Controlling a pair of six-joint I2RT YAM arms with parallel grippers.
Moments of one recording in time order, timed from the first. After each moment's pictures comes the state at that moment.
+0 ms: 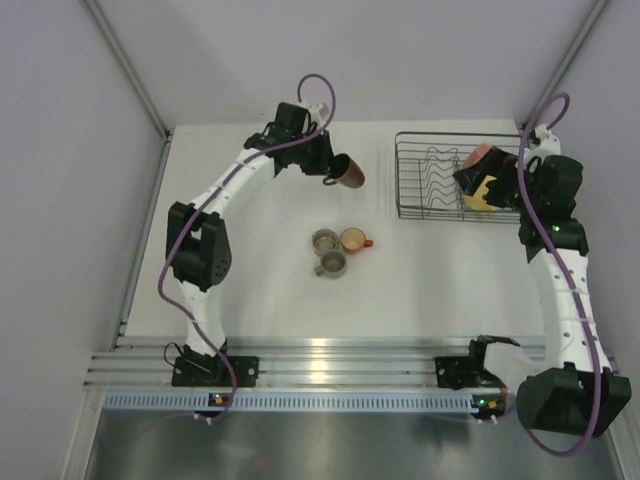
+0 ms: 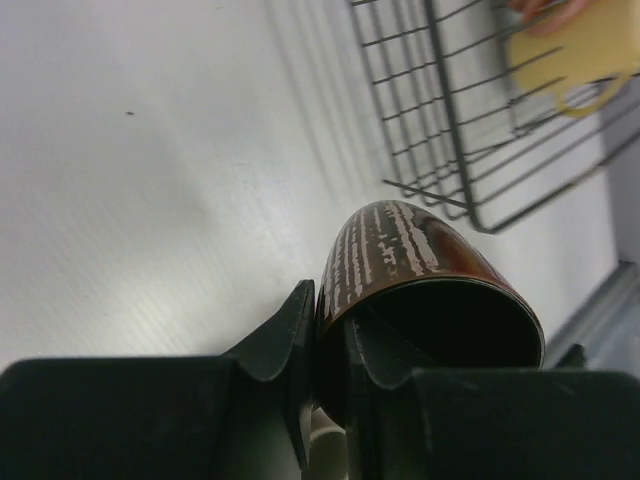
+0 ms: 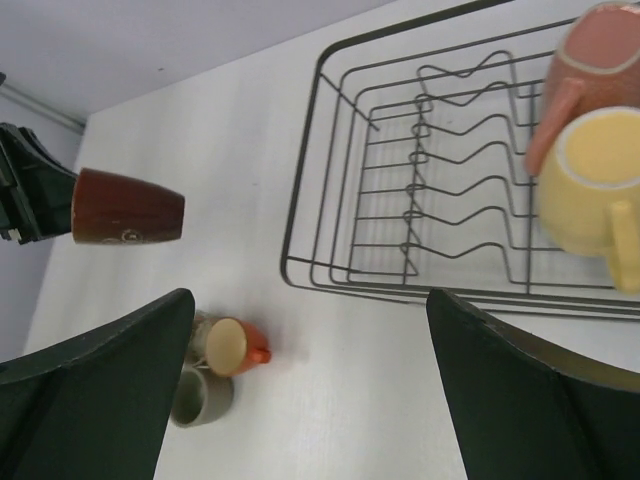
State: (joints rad) left arm -0.42 2.03 1.83 -0.54 0.40 -0.38; right arm -0.13 1.02 1.03 -0.37 -0.37 0.35
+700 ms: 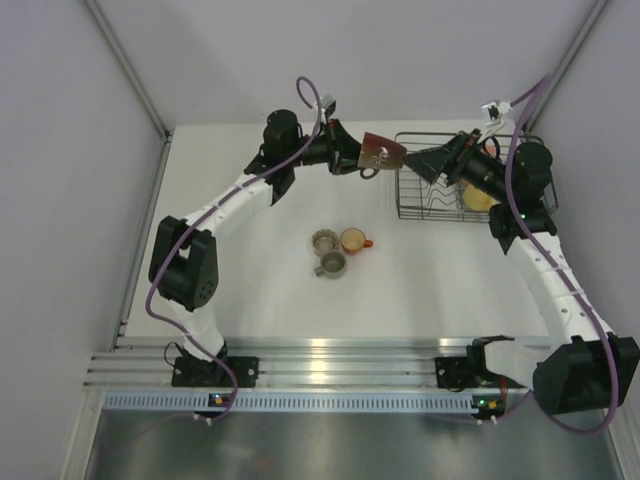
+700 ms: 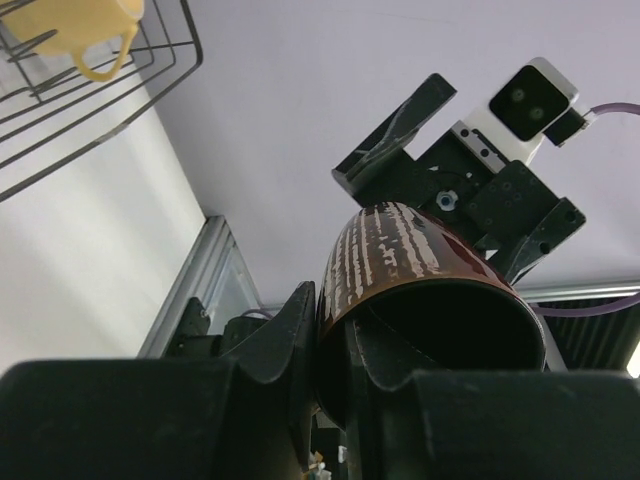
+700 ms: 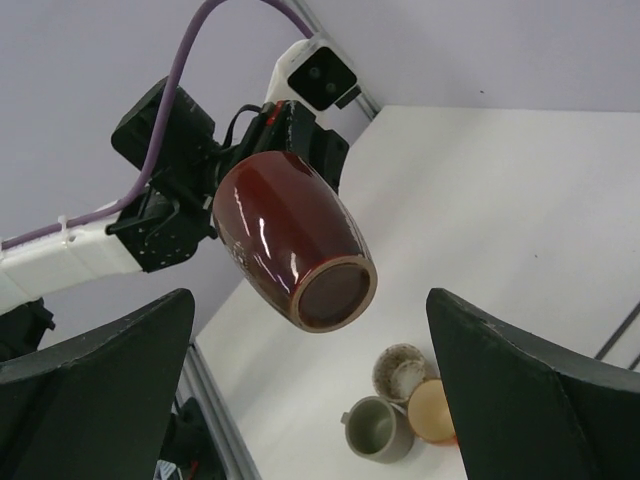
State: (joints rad) left arm -0.47 1.82 1.48 0.35 0.91 -1.35; right arm 0.10 1.13 1.01 0.23 -0.76 0.68
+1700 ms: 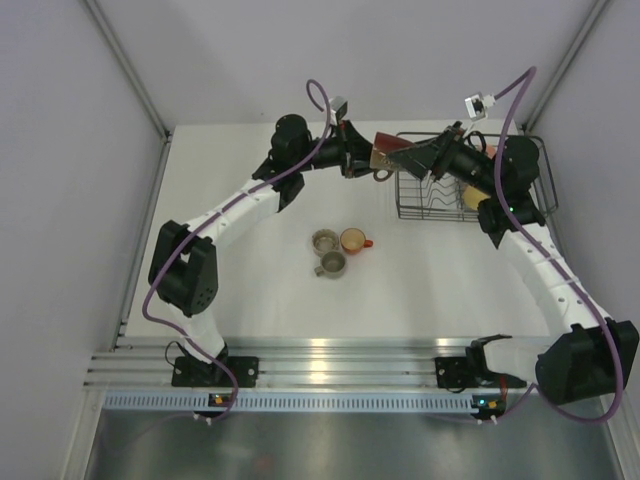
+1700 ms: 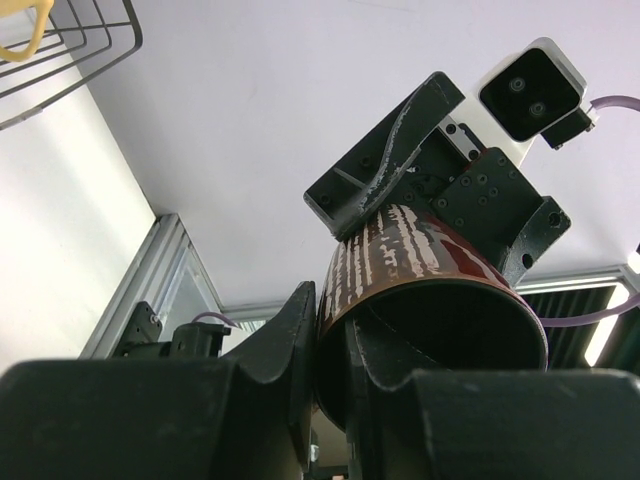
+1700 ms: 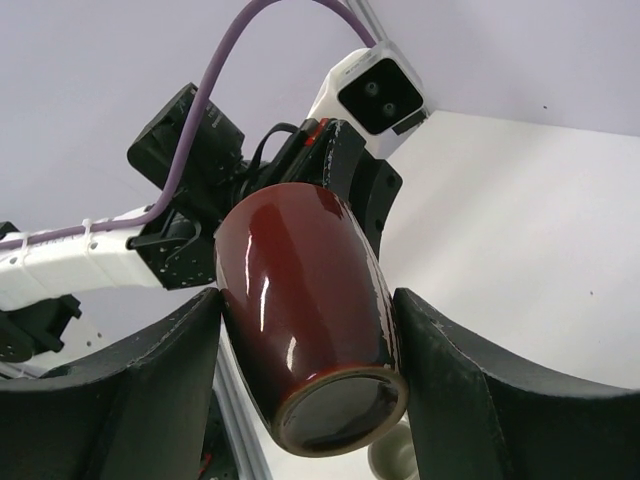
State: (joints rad) left arm -0.56 1.79 1.46 0.44 0.85 -1.49; right arm 0.21 1.19 1.05 0.32 -0.77 0.71
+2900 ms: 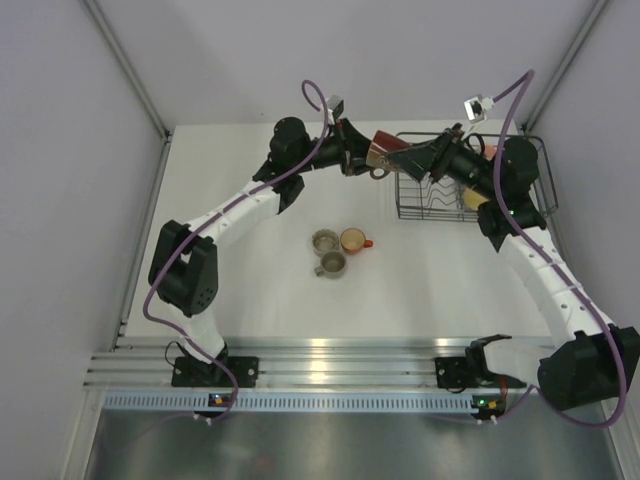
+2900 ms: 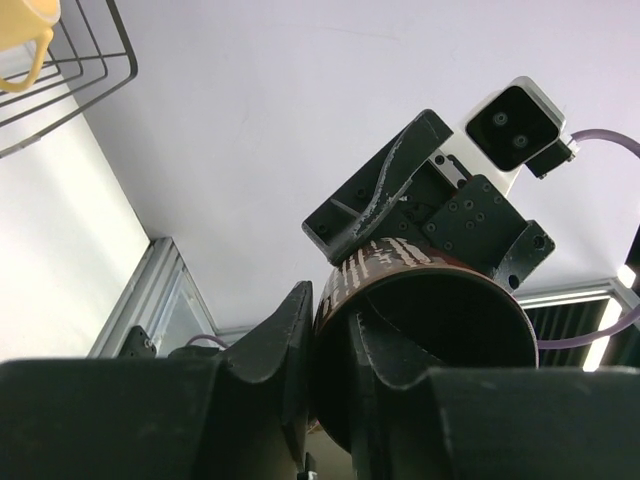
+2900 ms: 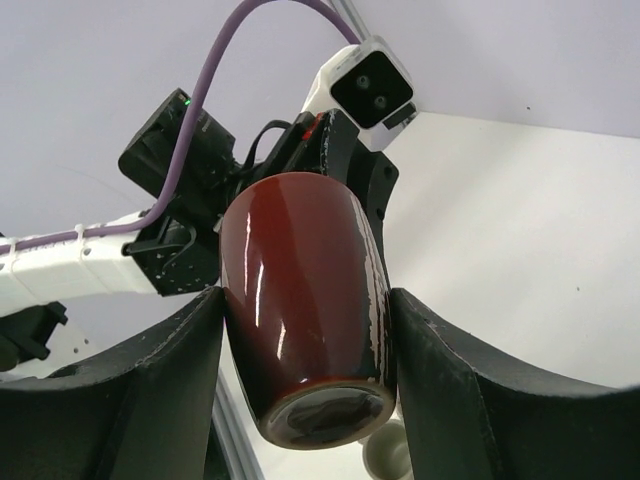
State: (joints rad) left arm -0.55 1.79 1.44 0.51 0.80 -1.53; right arm 0.23 1.17 1.06 0.26 -0.71 0.66
